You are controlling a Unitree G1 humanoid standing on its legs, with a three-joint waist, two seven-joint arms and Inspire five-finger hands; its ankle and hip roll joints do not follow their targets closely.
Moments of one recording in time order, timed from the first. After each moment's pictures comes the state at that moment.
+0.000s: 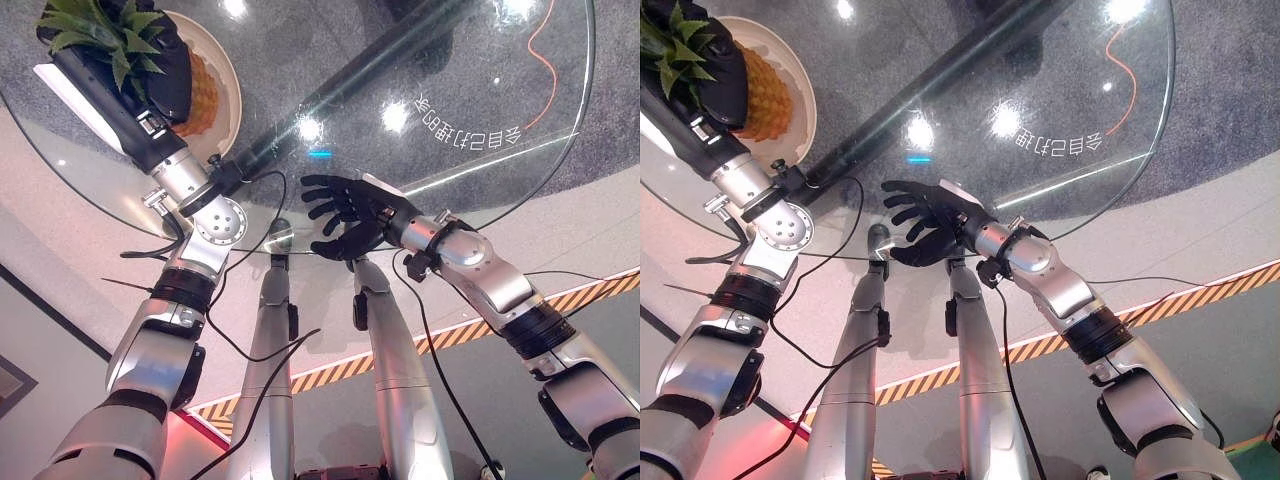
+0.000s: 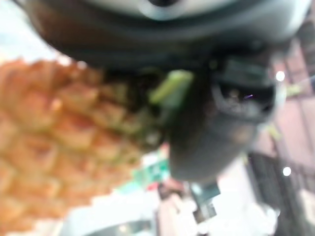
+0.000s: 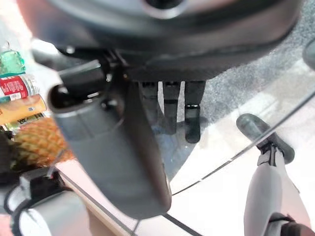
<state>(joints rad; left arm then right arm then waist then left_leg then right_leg) -0.99 0.47 -0.26 0.73 0.14 -0.73 1.21 -0.79 -0.60 0.55 0.20 0.47 0.10 0.30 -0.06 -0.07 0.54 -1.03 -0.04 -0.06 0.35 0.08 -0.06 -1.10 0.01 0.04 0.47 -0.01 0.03</state>
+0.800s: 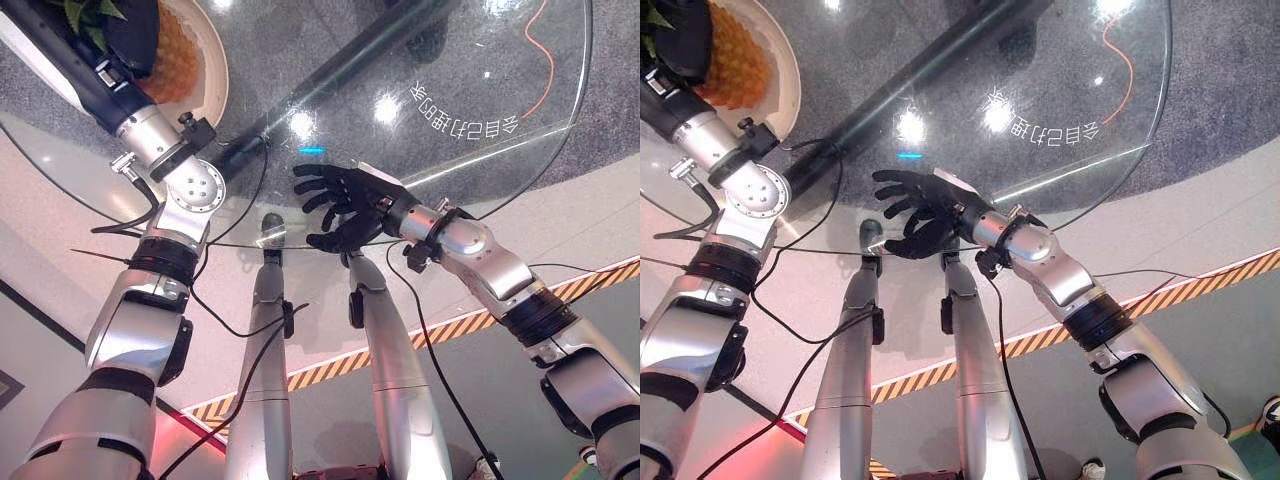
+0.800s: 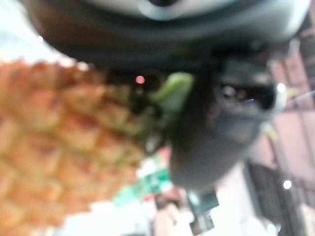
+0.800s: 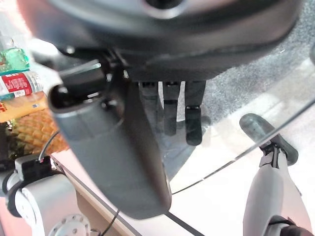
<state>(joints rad) -1.10 0.53 -0.28 0.86 -0.02 -0.73 1.14 -0.85 -0.61 0.62 0.26 0.51 0.04 0.31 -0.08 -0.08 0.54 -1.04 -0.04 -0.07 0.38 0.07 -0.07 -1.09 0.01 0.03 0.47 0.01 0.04</state>
